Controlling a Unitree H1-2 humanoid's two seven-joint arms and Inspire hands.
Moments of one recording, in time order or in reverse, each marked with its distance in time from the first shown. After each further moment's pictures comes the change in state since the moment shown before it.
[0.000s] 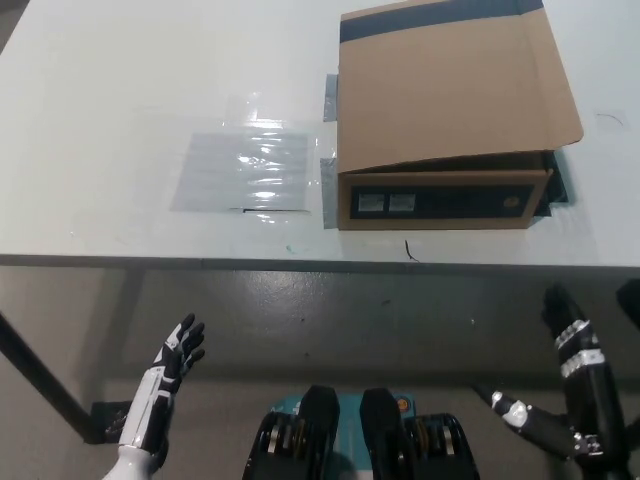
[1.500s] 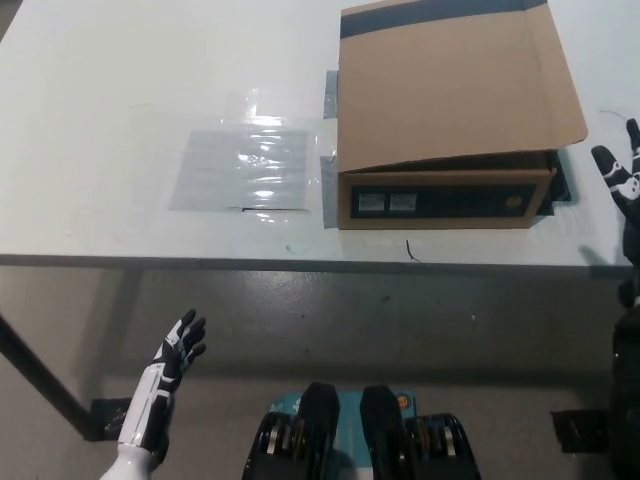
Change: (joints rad) left_arm -0.011 0.003 -0.001 0.002 -0.005 -0.024 -0.008; right_arm -0.538 -0.042 -0.270 0.292 0.554 0.193 0.007
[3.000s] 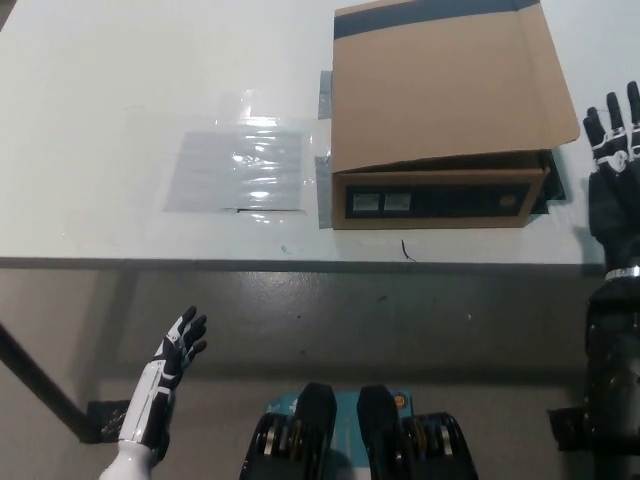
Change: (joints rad) left_arm -0.005 0.001 -0.001 0.003 0.000 0.000 -0.001; right_arm -0.094 0.051 -0.073 0.084 0.157 0.088 0.014
